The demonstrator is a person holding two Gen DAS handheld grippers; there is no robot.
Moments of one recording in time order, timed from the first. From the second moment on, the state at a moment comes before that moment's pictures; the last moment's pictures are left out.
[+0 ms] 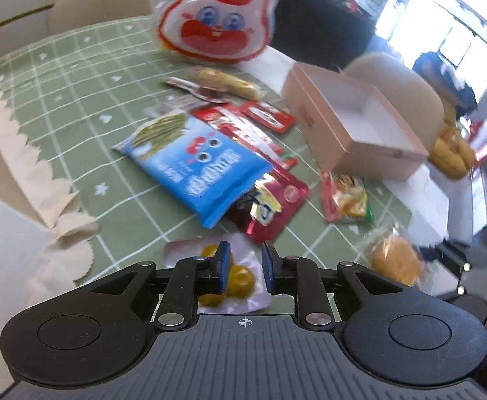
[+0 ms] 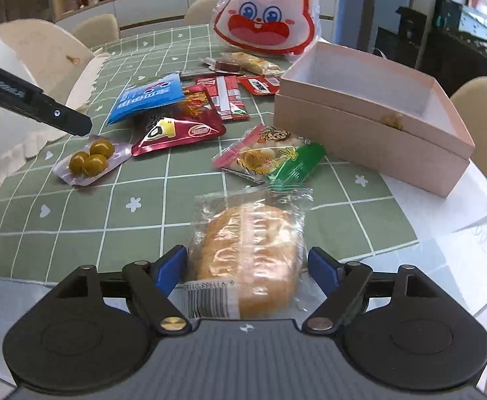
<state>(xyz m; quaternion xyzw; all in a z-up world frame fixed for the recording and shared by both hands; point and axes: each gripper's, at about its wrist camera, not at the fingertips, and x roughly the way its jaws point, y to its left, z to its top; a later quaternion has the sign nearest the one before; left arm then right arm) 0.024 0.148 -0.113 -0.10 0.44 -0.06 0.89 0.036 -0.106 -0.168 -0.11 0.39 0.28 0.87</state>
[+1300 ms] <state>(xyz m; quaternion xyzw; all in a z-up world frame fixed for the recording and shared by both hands) 0.025 0.125 -0.151 -0.04 0.44 -0.02 0.90 0.027 -0.113 -0.173 -0.09 0.37 0.27 0.88</state>
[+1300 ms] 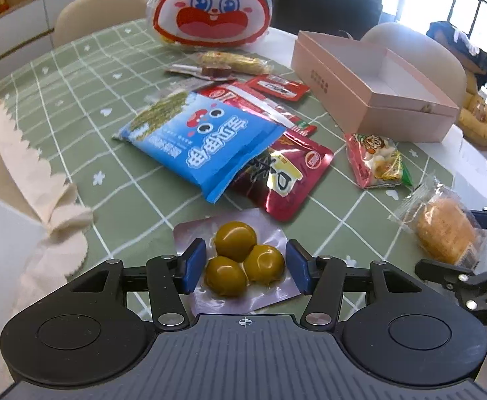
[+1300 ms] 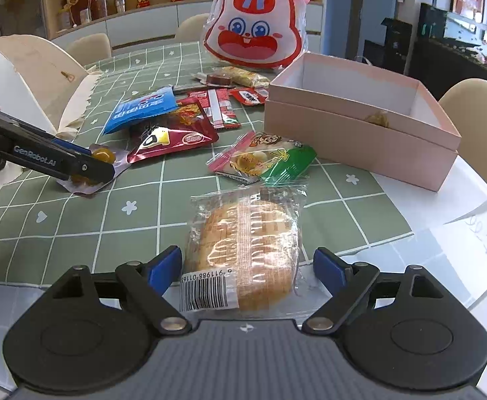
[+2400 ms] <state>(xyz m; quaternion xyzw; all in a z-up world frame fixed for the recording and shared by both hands) -0.020 0.075 -0.122 -0.05 0.45 -0.04 0.89 -0.007 -0.173 -0.119 -0.07 0.34 0.29 0.89</state>
